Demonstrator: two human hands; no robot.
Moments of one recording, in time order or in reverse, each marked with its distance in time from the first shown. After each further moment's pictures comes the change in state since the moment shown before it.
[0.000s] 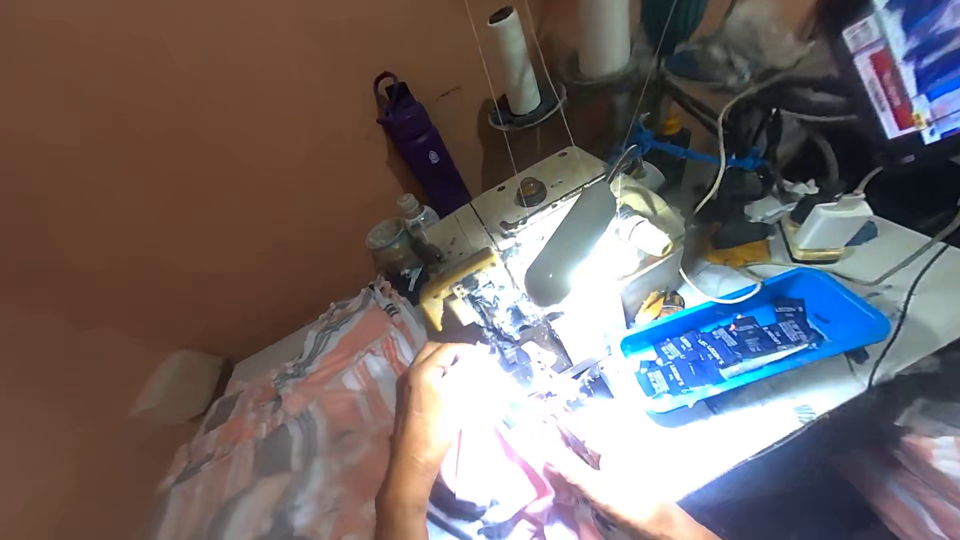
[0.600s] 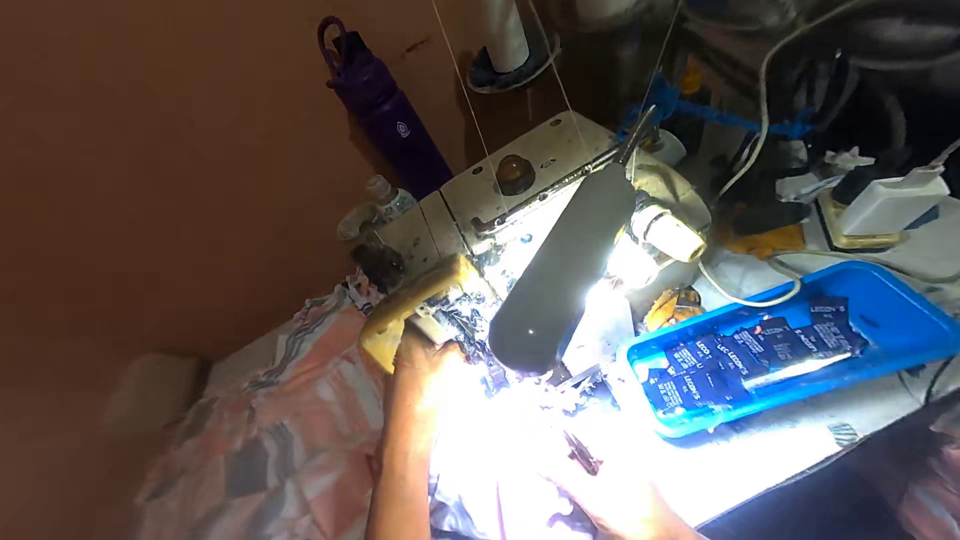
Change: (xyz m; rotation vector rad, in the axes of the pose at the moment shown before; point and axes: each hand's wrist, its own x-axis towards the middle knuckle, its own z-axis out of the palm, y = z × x) left_hand 0.043 0.026 0.021 0.123 0.027 -0.302; right_hand 0.016 0.006 -0.002 -0.064 0.115 -0.059
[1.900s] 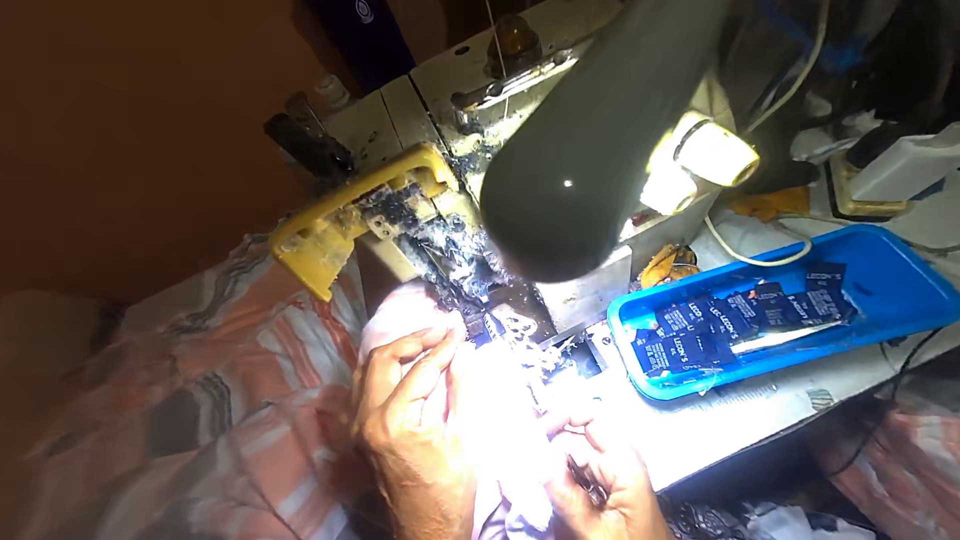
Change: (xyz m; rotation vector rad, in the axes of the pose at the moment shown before) left_hand -0.080 -0.024 0.021 -0.054 0.345 0.331; right_hand -0.041 -0.012 0.008 0.035 0.053 -0.075
